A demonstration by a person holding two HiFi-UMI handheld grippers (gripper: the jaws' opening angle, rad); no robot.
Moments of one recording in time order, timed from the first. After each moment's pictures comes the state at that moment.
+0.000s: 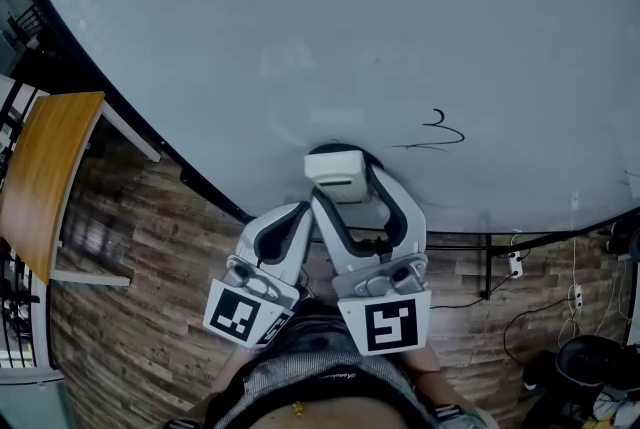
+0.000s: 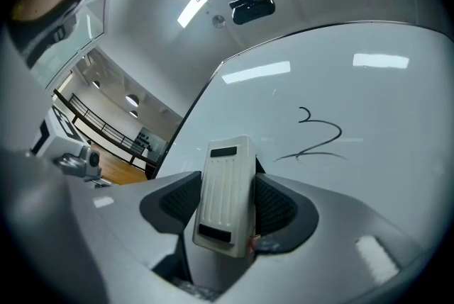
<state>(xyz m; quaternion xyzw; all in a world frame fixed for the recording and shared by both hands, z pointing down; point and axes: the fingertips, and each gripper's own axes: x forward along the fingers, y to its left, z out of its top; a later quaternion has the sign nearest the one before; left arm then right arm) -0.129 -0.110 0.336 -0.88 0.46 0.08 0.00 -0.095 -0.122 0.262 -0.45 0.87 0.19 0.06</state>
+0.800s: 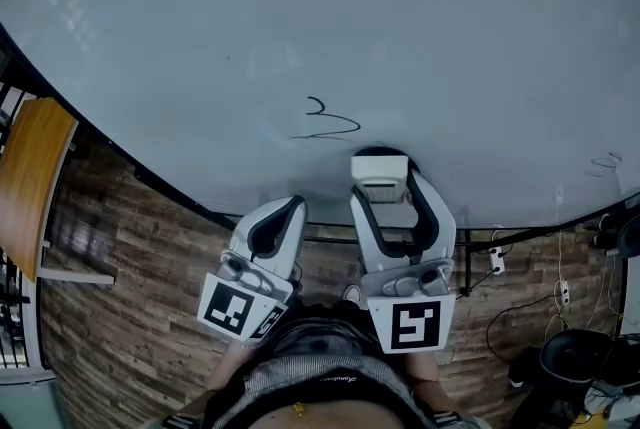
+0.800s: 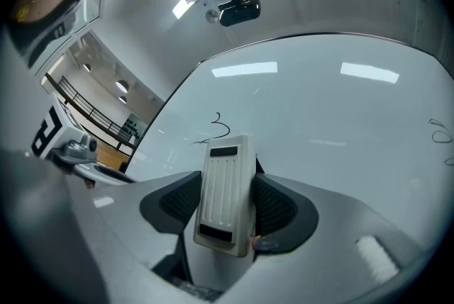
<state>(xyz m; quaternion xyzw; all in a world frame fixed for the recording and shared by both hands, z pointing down) -0.028 -0.119 0.332 -0.89 0.46 0.09 -0.01 0.057 -0.126 0.259 -0.50 0.84 0.20 0.03</state>
